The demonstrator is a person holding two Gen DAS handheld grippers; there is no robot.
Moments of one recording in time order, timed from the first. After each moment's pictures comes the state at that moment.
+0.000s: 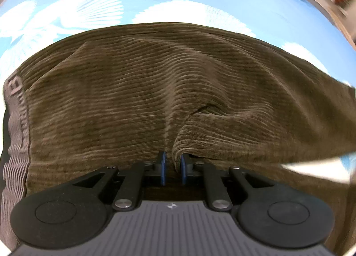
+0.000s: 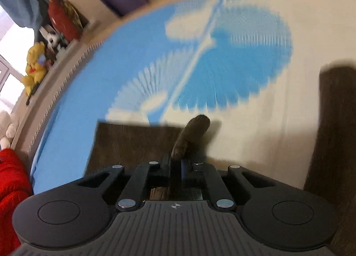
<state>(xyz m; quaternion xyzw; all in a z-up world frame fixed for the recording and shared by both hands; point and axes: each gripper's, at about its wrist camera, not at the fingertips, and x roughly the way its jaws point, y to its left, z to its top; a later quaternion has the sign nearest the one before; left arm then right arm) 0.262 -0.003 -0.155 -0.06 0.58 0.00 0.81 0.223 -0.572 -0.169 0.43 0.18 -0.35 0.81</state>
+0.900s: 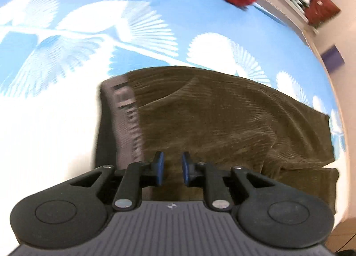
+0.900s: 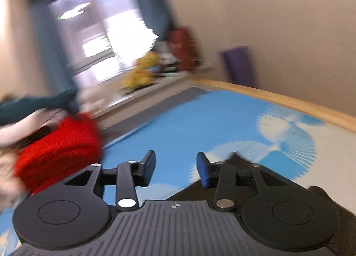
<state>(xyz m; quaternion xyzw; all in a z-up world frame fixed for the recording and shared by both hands) 0.254 0.213 -0.111 -0.14 0.57 -0.08 0.81 0.080 -0.436 0.027 0.21 0.14 -0.14 0.96</state>
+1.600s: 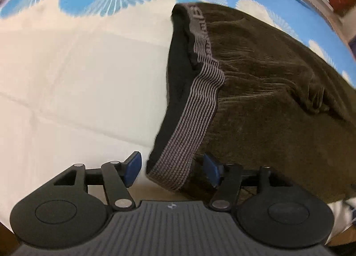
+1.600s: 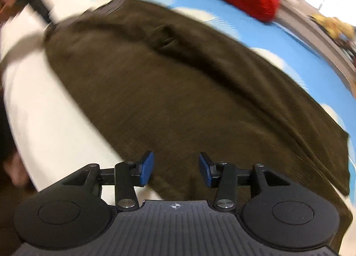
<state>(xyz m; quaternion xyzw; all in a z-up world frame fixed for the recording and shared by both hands) 0.113 0.239 -0.167 -0.11 0.58 -0.01 0.81 -0.018 -0.248 -0.140 -0.24 0.42 0.22 0.85</state>
